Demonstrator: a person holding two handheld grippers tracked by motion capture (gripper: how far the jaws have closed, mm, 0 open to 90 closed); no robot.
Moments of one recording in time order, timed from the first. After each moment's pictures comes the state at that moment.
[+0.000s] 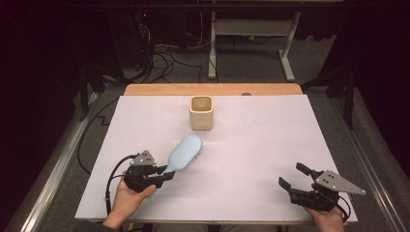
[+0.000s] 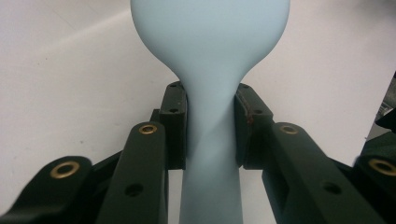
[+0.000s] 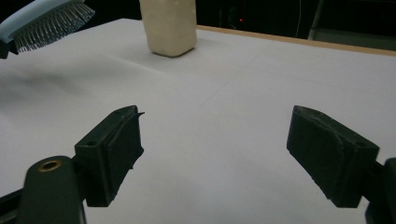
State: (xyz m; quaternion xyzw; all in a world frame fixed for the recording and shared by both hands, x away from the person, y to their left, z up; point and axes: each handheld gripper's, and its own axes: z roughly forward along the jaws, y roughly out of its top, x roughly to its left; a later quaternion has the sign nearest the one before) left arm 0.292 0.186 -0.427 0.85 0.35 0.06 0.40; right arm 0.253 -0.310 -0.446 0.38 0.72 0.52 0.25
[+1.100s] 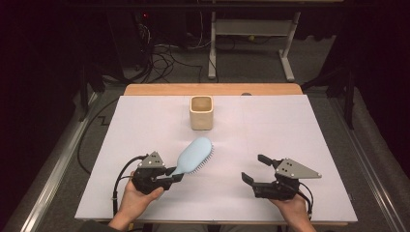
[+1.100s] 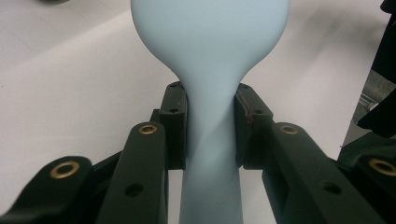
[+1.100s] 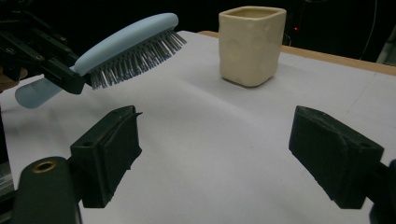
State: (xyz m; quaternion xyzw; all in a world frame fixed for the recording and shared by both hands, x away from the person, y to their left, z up) left arm 0.289 0.162 -0.424 0.85 0.32 0.05 0.41; right arm 0.276 -0.219 -0.430 0.31 0.75 0.55 0.20
